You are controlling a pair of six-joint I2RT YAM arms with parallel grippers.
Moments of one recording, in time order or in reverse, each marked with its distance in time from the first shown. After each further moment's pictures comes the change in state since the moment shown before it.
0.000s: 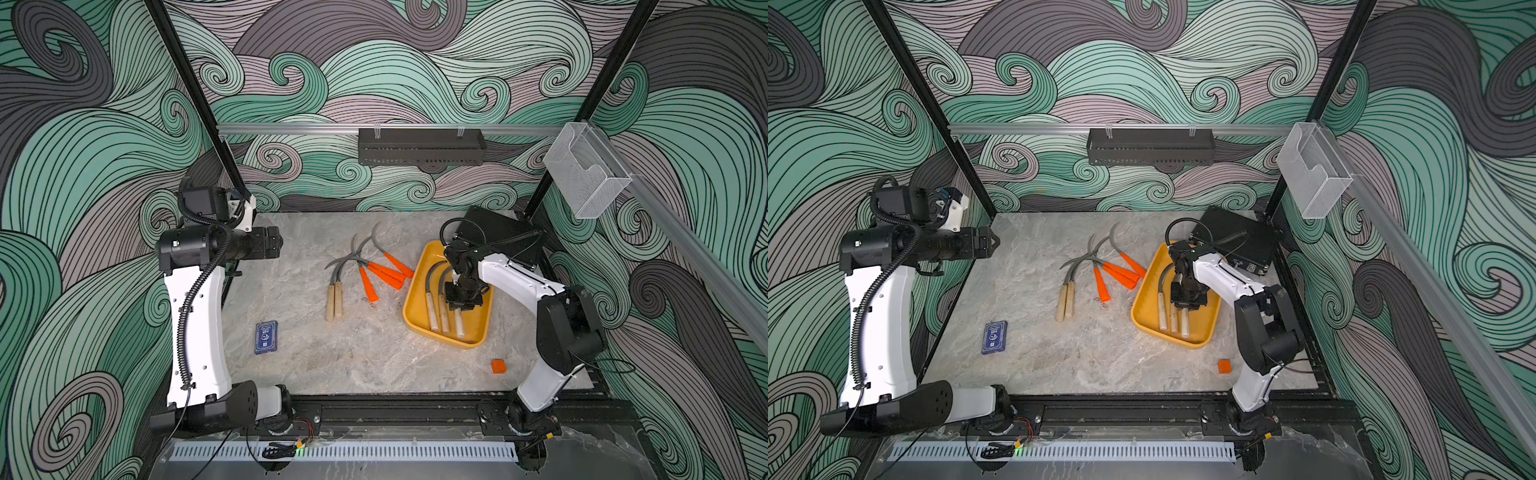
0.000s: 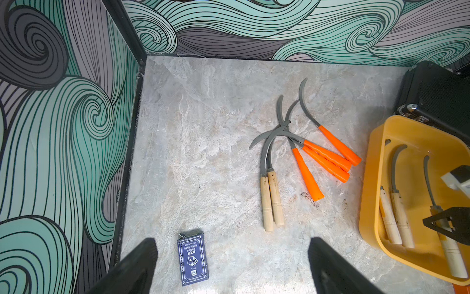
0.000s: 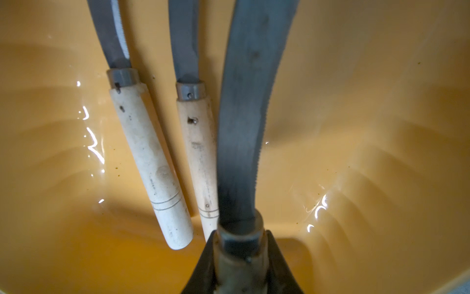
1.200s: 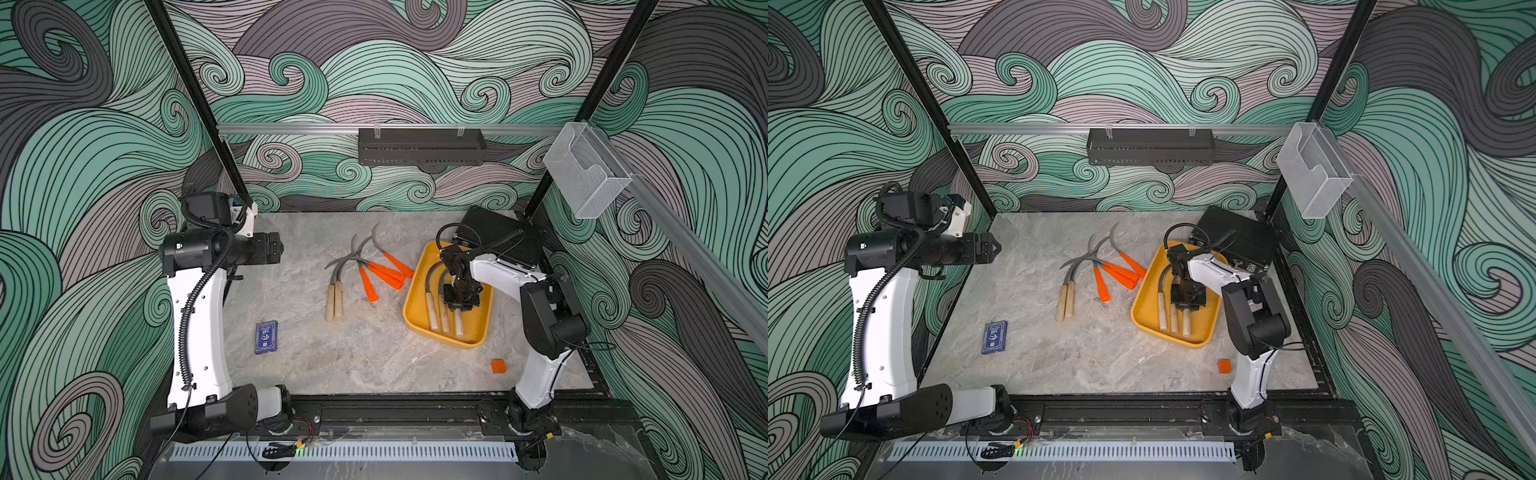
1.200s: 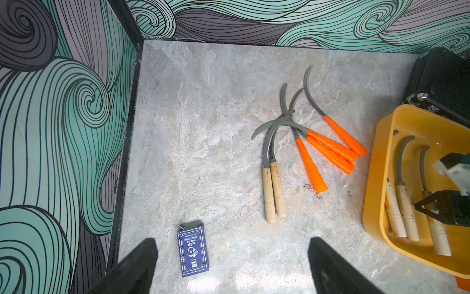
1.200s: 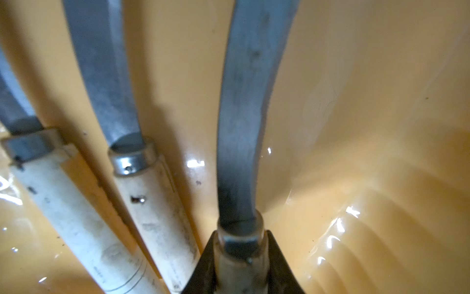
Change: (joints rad) left arm 0.006 -0.022 -0.064 0.003 -0.004 0.008; right arm -0.011 0.114 -0.007 0.073 0.076 0.022
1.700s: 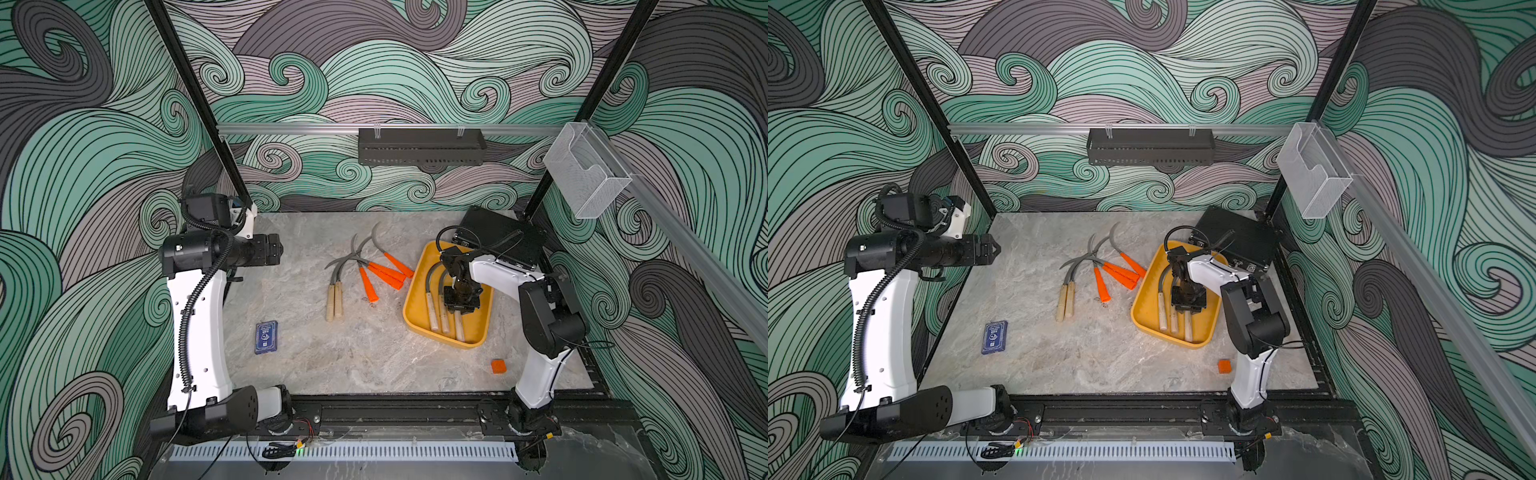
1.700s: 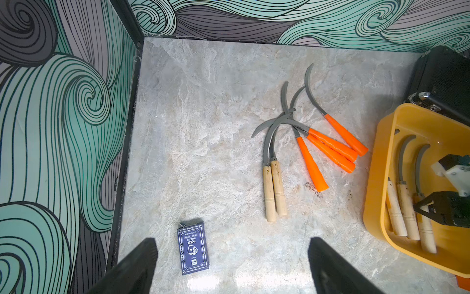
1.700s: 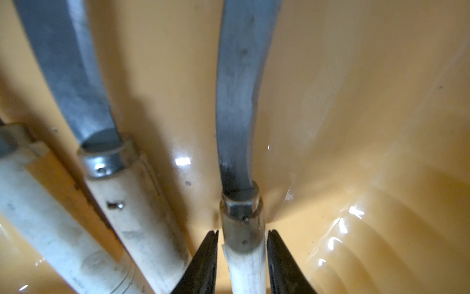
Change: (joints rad) left arm 0.004 -0.009 -0.014 0.000 0.000 0.000; right arm -0.001 0.001 -0.015 -0.001 0.002 0.007
